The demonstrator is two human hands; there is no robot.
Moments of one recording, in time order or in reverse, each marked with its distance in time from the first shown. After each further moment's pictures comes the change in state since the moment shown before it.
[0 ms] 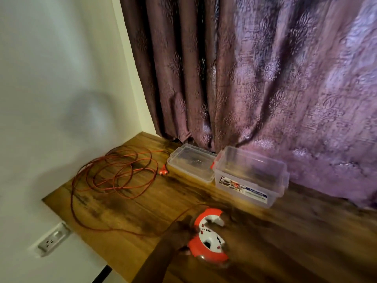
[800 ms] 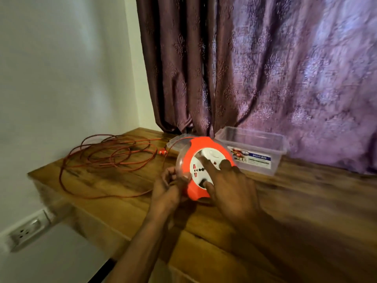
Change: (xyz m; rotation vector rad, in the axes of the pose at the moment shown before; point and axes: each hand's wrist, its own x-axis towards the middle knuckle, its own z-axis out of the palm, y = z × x) left_hand -0.027 -0.047 -0.005 -0.537 0.190 0.719; right_hand 0.012 -0.066 0.063 -0.191 0.644 0.261
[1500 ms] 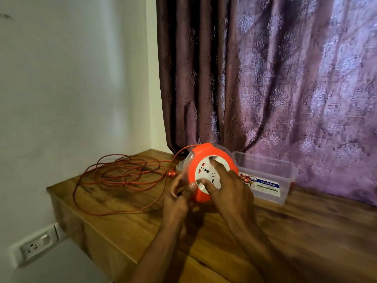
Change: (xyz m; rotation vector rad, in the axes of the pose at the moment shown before) left_hand 0.020 0.001 0.009 -0.165 0.011 0.084; right_hand 0.039 -0.004 0.010 0.383 0.308 0.163
